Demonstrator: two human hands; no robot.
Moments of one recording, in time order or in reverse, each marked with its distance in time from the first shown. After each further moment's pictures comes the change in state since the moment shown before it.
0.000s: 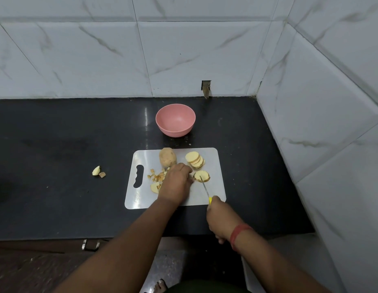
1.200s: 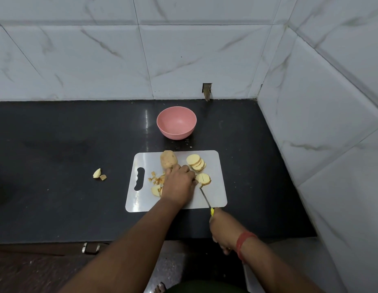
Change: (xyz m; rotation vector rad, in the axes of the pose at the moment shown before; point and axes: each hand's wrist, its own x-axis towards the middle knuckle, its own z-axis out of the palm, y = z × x) left_hand 0.004 0.009 -0.007 0.278 -0.079 0.040; right_hand -0.003 0.012 0.003 -0.013 -0.141 0.008
